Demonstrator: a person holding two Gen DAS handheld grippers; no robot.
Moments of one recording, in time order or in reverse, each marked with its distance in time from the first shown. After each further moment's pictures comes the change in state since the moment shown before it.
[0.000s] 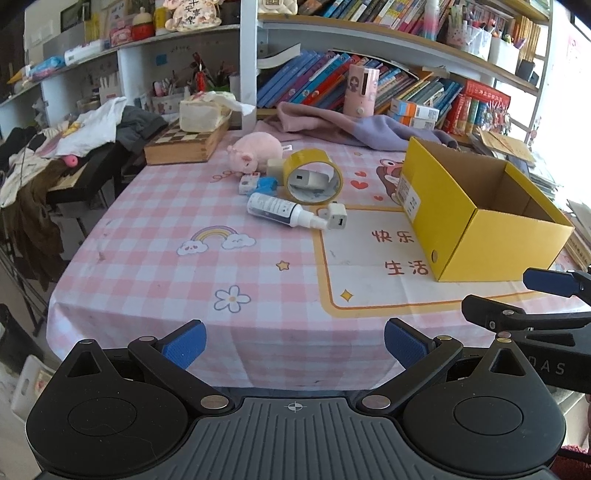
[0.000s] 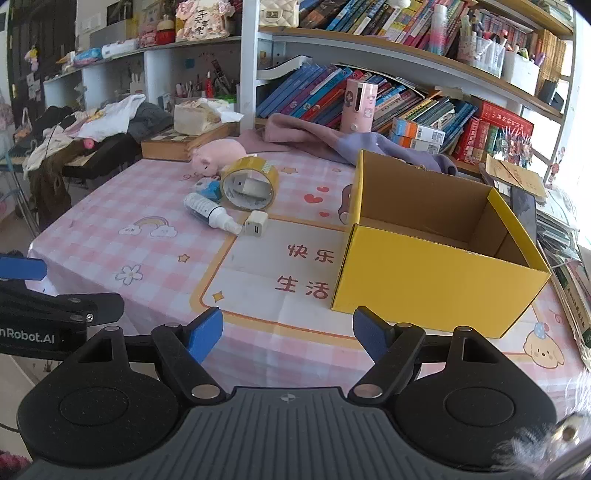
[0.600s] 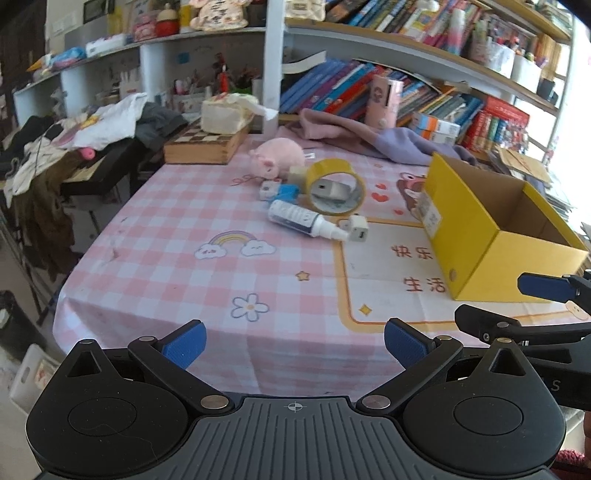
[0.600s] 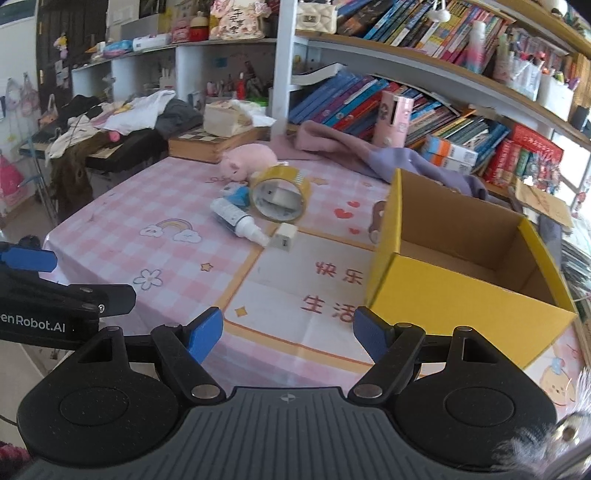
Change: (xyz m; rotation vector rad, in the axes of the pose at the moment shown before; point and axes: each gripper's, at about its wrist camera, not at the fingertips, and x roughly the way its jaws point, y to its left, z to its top) left arm 0.006 0.018 0.008 -0.066 -0.022 0.044; right arm 0.018 0.015 0.016 -0.078 -0.015 0.076
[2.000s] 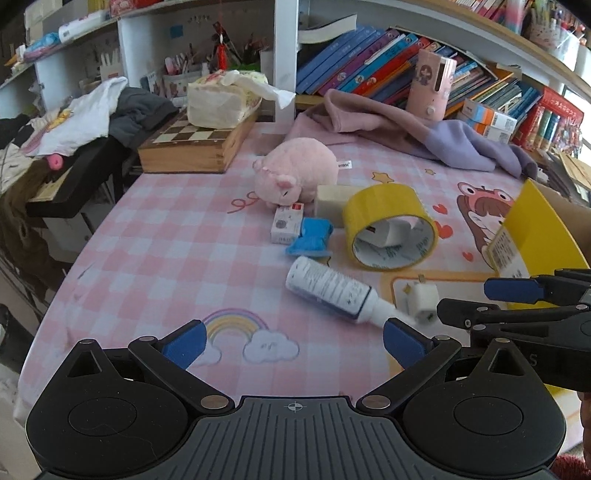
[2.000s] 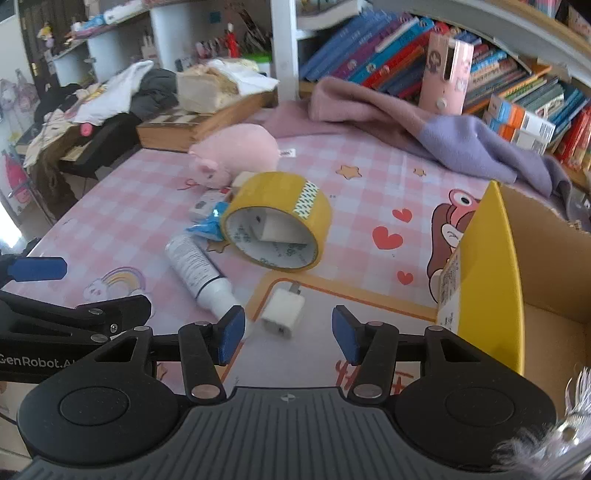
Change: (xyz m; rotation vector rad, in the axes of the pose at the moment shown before) left arm 0.151 0.013 0.101 0.000 0.102 0.046; right arm 0.193 -0.035 0.101 0.058 0.180 0.120
